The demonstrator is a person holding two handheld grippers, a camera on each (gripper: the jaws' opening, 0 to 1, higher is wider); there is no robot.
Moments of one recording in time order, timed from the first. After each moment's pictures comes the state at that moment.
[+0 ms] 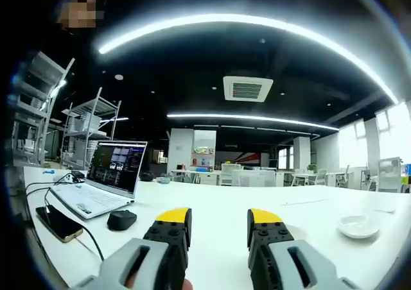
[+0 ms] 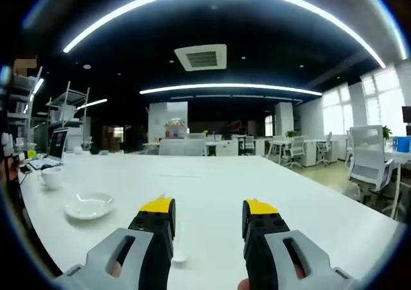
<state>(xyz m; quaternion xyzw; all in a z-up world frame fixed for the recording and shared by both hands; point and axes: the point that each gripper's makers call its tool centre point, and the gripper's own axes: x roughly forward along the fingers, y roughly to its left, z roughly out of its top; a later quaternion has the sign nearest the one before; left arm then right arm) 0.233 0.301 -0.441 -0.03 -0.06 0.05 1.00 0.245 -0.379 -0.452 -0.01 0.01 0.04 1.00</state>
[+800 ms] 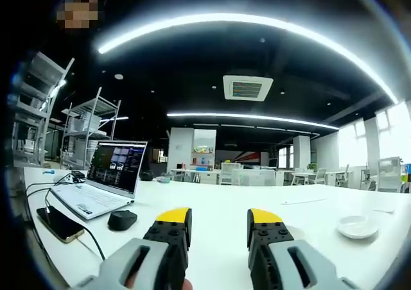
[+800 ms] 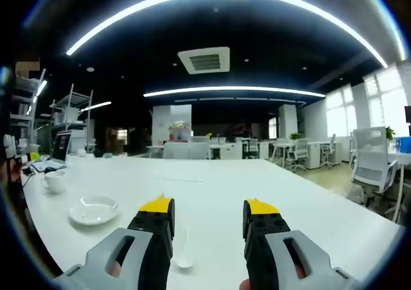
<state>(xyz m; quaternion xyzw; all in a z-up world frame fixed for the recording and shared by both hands) 0.220 0.280 -0.435 -0.03 -0.05 0.05 1.00 0.247 -0.368 -0.443 -0.01 0.00 0.06 1.00</state>
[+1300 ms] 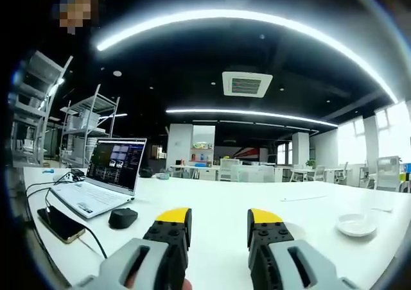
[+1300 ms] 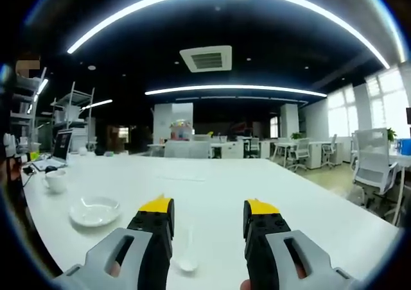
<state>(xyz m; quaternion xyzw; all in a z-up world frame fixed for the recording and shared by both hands) 0.221 0.287 -0.438 -0.03 -0.04 0.04 1.00 0.252 -0.361 -0.439 -0.01 0.00 0.06 1.00</state>
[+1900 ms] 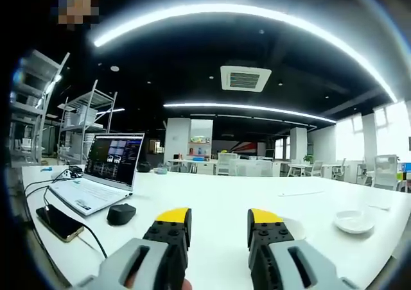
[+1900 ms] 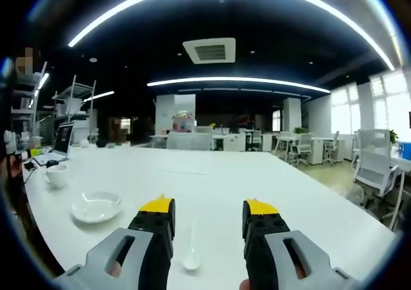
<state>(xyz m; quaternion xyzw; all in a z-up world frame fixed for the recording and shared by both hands) 0.224 0.289 -0.442 -0.03 -0.01 0.03 1.00 0.259 -0.352 -0.440 -0.03 0.04 0.07 1.00</state>
